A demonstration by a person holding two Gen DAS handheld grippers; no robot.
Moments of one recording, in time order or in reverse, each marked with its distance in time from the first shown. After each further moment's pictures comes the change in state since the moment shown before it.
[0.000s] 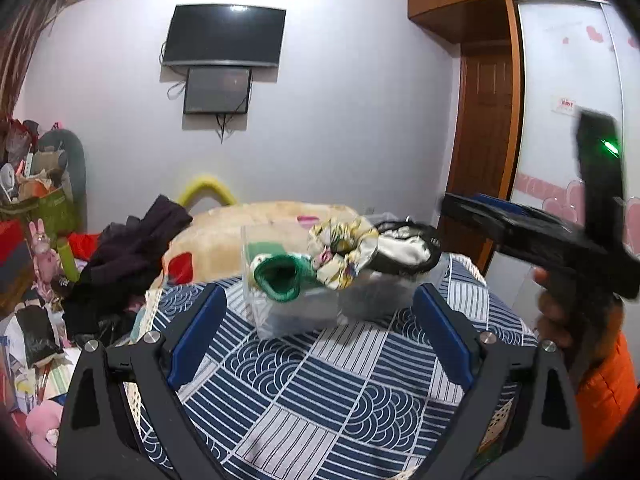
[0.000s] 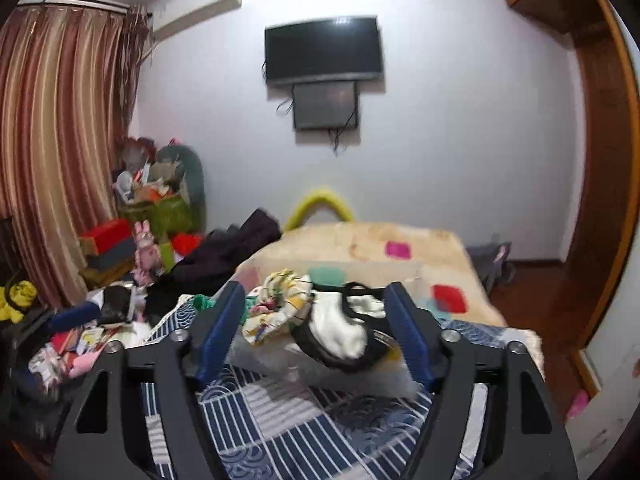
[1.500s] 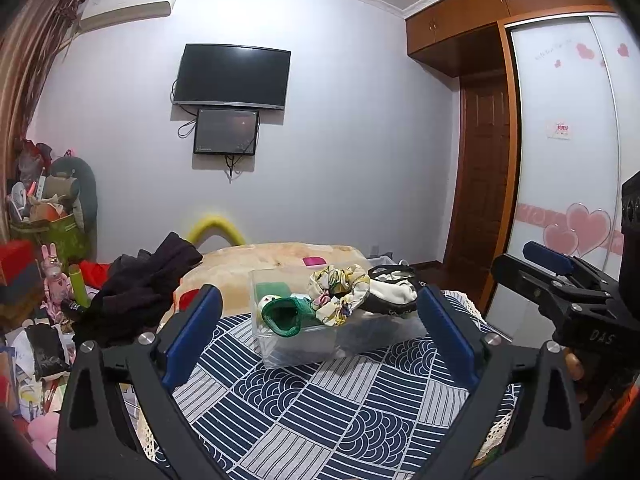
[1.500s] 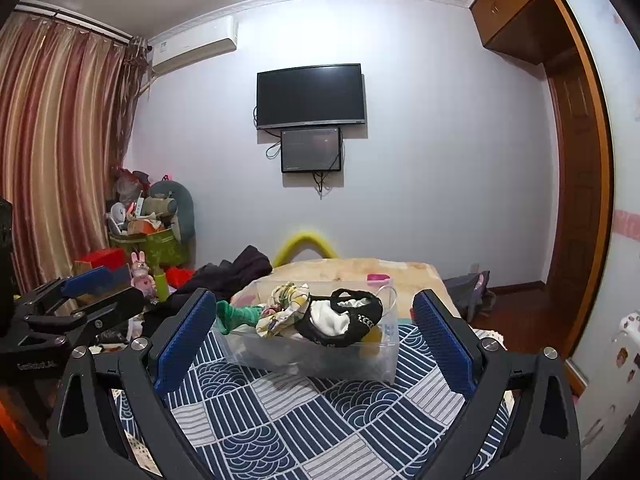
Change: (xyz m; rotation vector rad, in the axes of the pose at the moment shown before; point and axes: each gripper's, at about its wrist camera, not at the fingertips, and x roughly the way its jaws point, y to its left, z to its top) left arm -0.036 -0.009 0.010 0.007 -0.137 0.029; right arm -0.062 0.021 -0.018 0.003 -0.149 -0.058
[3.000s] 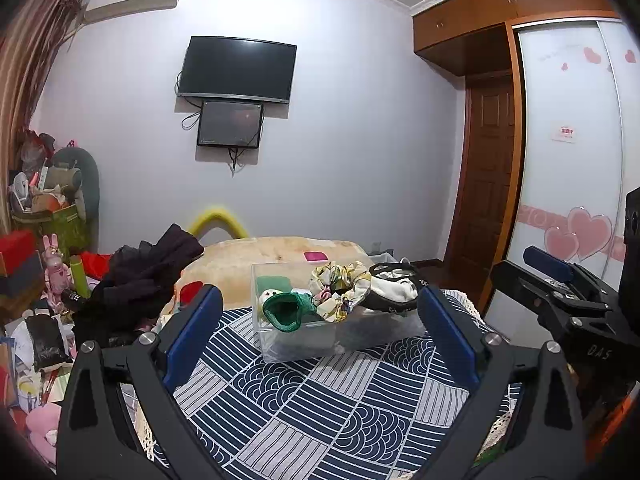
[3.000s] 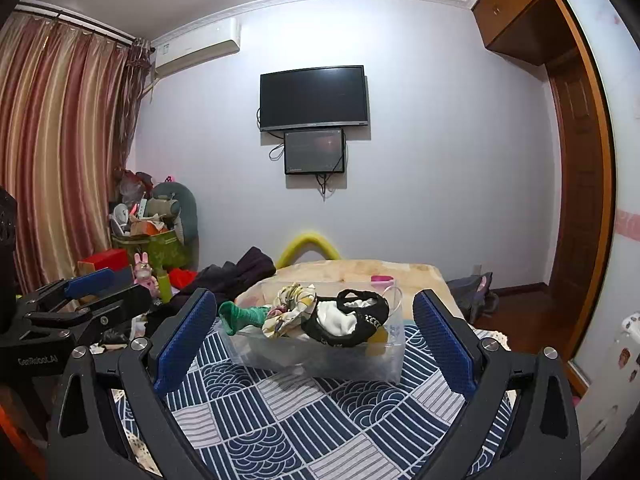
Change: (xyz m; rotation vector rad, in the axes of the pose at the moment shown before) left arm -0.002 0.003 0.002 -0.026 0.025 0.005; right arm 0.001 0.004 0.001 -0.004 -0.004 0.010
